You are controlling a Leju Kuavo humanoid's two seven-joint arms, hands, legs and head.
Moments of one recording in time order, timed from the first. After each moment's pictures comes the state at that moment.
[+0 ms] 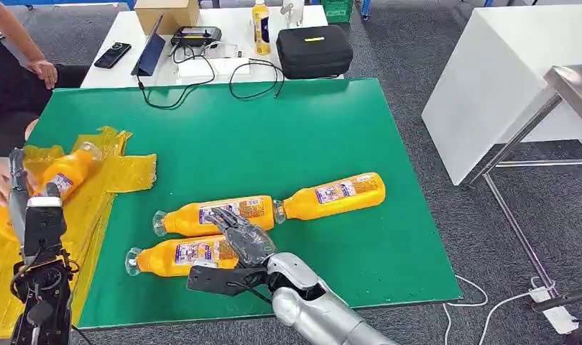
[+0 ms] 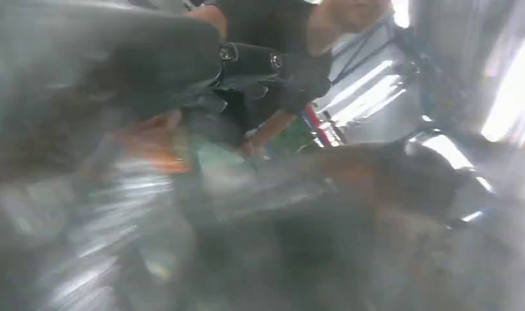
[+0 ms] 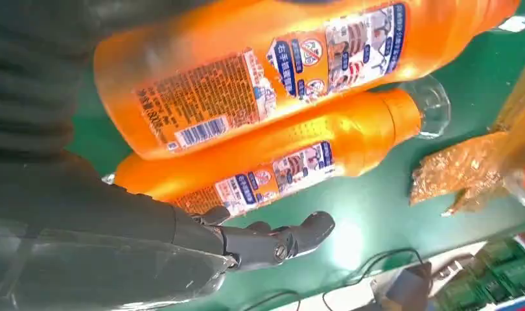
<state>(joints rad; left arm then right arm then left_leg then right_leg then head) -0.23 0.06 0.40 -1.12 -0.52 0.38 -0.68 -0.42 0.28 0.82 -0.80 0.69 -0.19 -0.10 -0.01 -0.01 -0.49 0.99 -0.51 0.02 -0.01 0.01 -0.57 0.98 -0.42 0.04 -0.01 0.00</state>
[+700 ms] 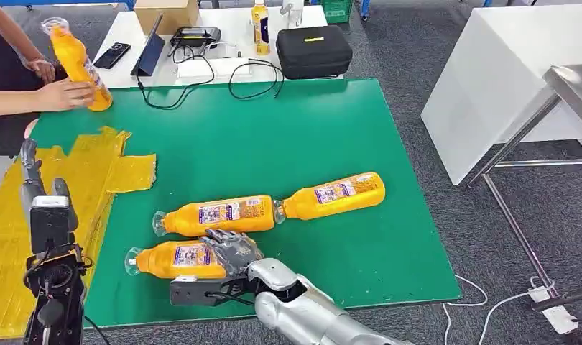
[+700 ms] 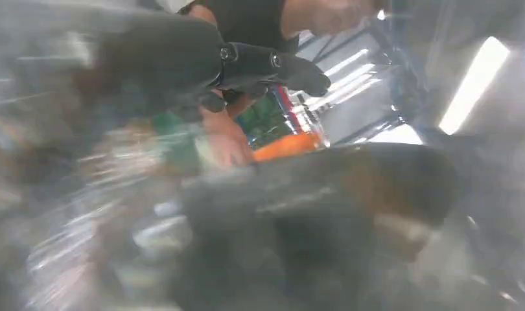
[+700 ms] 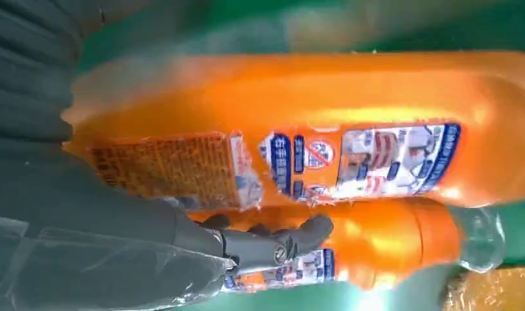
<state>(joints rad) -0.23 0.00 0.35 -1.20 -0.48 0.34 -0.69 -0.52 0.36 0.98 -0.60 0.67 -0.04 0.05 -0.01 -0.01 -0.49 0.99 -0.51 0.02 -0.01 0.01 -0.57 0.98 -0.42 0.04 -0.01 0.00</state>
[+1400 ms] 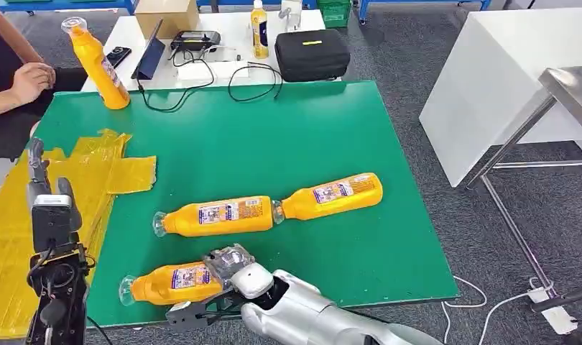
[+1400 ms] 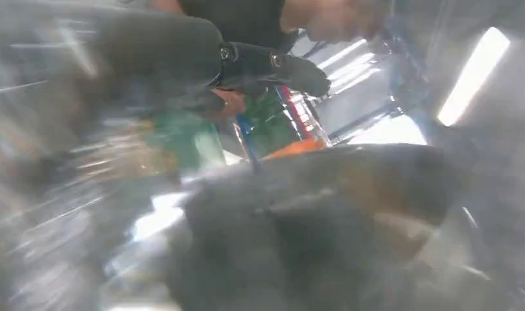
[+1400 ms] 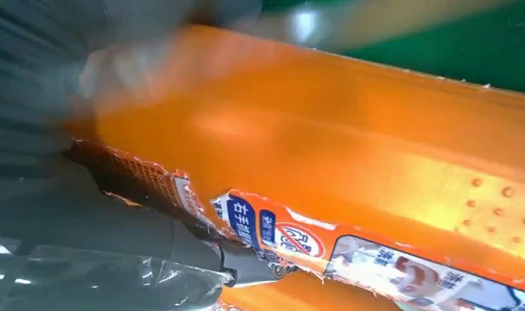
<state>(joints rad) -0.23 -0.01 0.35 -1.21 -0.47 0.31 -0.67 -0.61 0.38 1.29 -0.49 0.71 0.13 0.25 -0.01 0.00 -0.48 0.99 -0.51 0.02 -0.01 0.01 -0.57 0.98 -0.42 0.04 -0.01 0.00</state>
